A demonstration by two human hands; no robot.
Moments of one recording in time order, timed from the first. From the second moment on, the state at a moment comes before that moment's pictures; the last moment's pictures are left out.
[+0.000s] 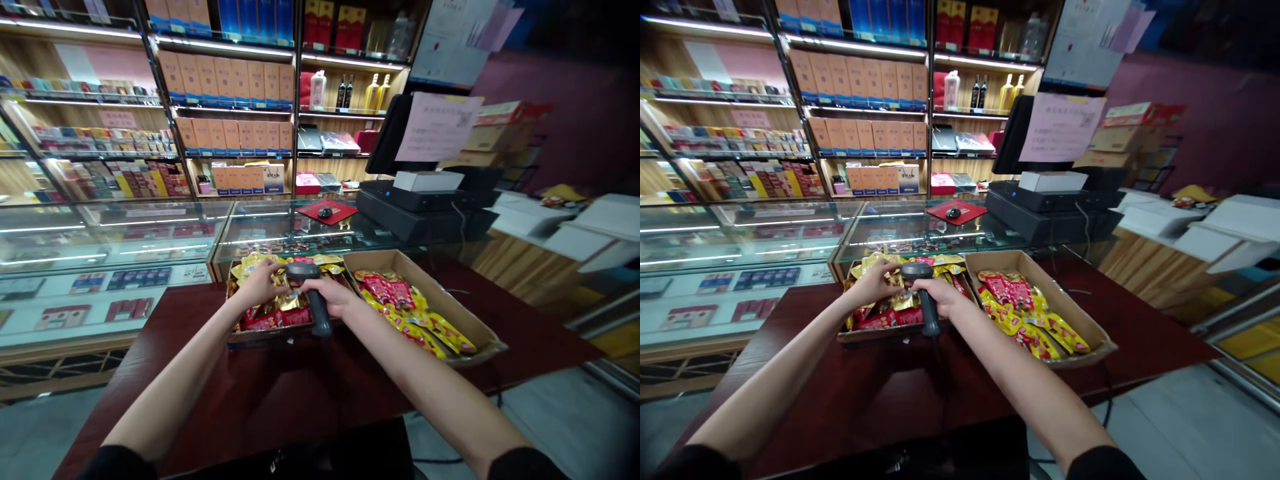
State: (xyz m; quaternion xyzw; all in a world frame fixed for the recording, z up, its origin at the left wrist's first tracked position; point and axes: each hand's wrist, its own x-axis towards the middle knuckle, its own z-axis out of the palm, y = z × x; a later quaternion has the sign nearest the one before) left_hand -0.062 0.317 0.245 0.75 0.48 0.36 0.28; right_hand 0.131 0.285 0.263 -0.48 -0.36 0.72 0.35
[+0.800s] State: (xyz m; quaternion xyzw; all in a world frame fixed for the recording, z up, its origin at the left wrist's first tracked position) left_hand -0.015 0.343 0.199 0.44 0.42 0.42 0.68; right_hand 0.136 0.177 0.224 -0.48 -0.42 0.59 0.49
